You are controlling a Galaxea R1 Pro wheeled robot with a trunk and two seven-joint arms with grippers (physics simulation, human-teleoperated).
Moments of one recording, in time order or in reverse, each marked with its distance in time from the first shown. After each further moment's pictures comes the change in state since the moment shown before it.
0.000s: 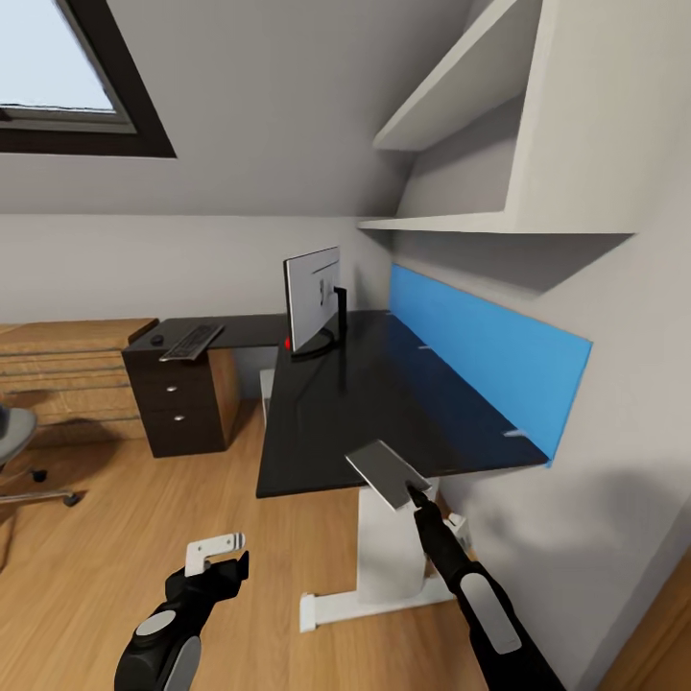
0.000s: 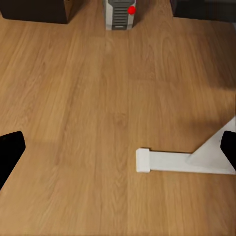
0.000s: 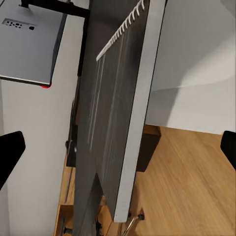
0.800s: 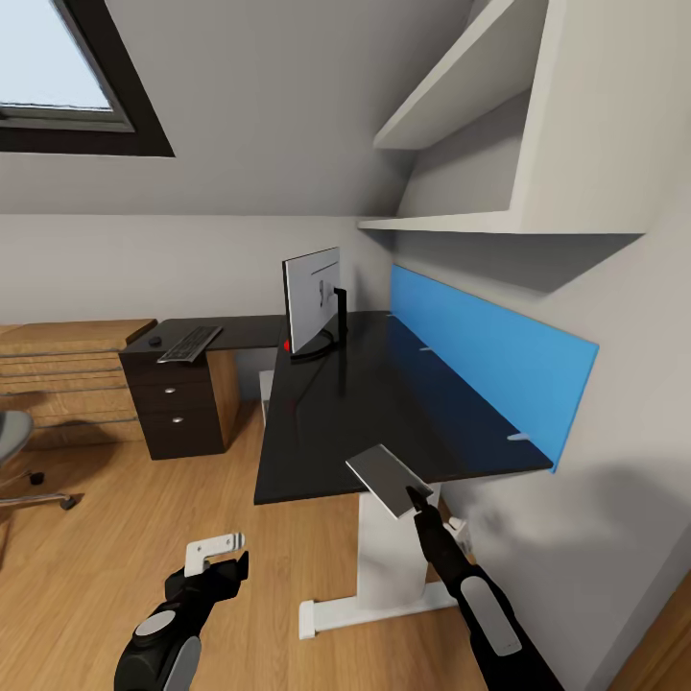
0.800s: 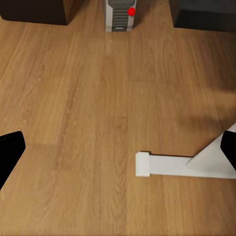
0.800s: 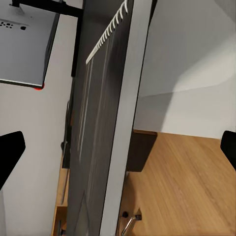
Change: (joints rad) left arm 0.000 0.000 0.002 0.001 0.000 0.000 0.000; right arm 0.000 -0.002 -0.002 0.021 0.000 -0.001 -0.002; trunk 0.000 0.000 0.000
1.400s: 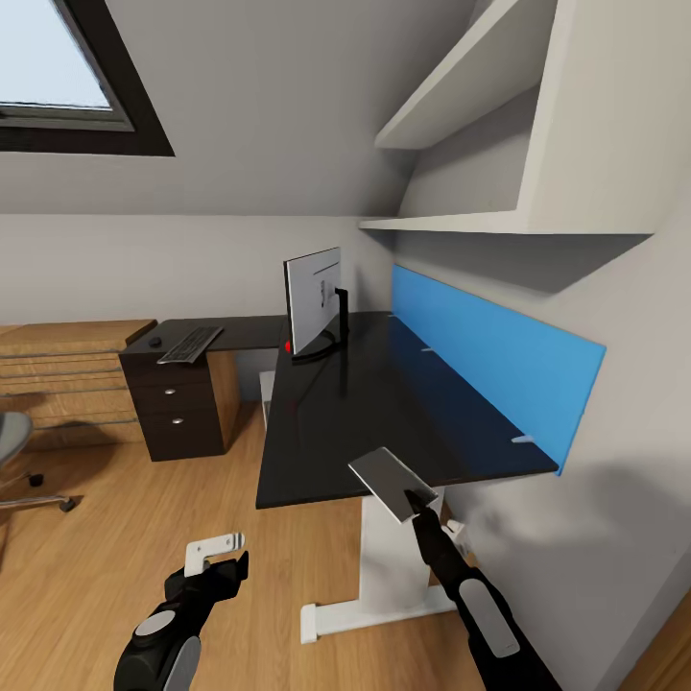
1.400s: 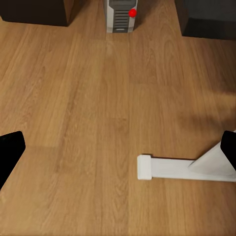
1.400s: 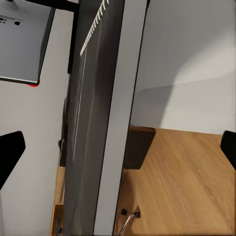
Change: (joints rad) left arm 0.000 0.000 0.000 -0.001 0.000 0.001 0.001; right arm 0.000 0.002 0.005 0.016 0.000 0.001 0.000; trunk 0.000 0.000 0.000
